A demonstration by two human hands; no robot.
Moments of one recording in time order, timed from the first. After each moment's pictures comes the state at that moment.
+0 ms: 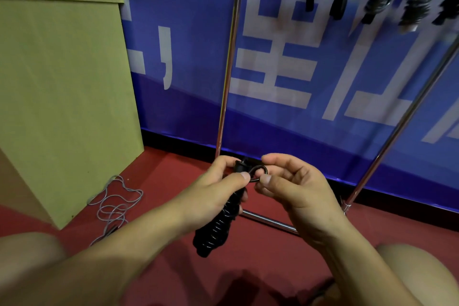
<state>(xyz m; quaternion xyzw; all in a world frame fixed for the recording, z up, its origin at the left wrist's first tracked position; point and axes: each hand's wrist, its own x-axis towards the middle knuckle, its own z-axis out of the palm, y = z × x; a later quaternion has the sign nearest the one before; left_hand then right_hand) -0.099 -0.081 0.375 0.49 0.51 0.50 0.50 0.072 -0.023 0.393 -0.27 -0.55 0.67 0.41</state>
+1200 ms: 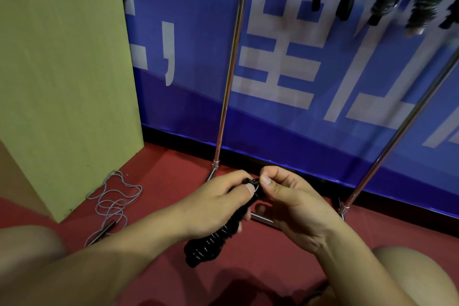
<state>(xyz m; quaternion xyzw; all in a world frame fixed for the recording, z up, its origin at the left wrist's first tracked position) -0.095 -0.087 0.369 0.56 0.51 0.42 0.50 0.070 -0.020 0.381 -0.28 -0.52 0.75 0.29</state>
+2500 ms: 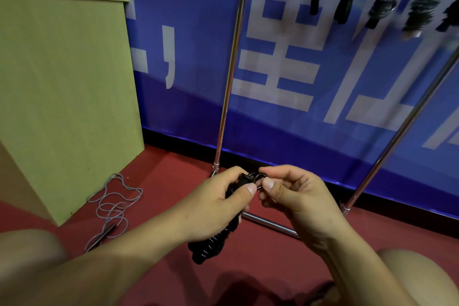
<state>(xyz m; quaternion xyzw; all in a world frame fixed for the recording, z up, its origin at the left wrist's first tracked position) -0.099 -0.087 0.366 0.61 0.51 0.46 0.39 0.075 -0.022 0.387 -0.30 -0.57 0.66 0.38</state>
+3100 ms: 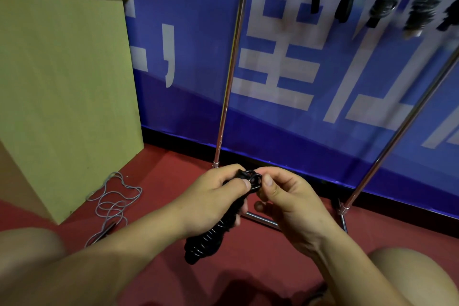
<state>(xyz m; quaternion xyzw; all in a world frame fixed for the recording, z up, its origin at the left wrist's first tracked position) -0.097 -0.090 0.380 0.53 0.51 0.48 0.48 0.066 -0.025 0.376 -0.26 -0.57 0.70 0.34</state>
